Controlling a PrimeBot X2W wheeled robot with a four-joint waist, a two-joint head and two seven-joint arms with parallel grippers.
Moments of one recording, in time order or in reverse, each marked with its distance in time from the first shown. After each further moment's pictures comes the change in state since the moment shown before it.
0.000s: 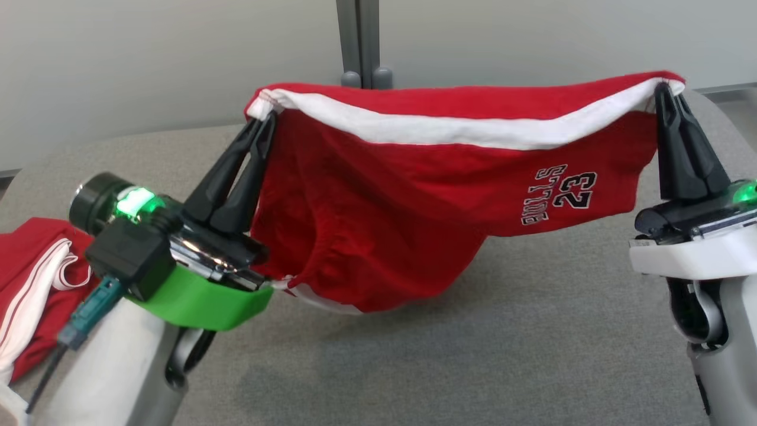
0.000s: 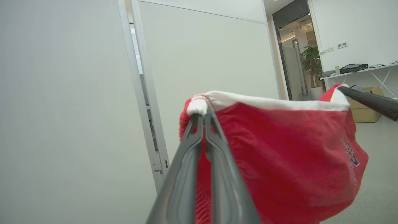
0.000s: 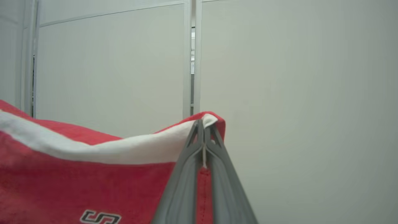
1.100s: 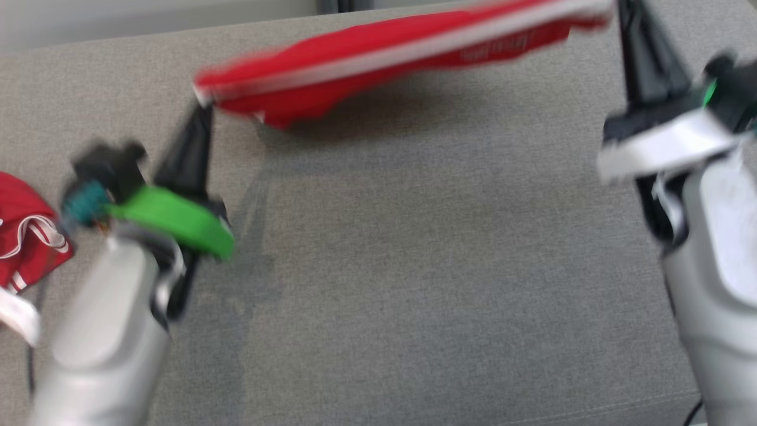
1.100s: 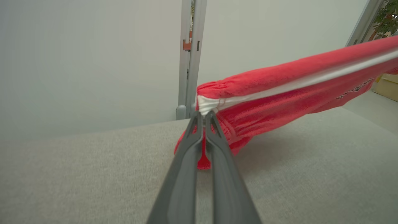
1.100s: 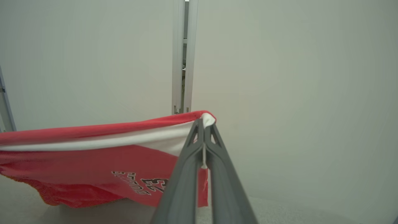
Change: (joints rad) left arm -0.261 -0.009 -0.038 0.594 -0.230 -0.003 0.000; right arm -0.390 0.030 0.053 0.373 -0.114 0.001 0.002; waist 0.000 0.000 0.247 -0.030
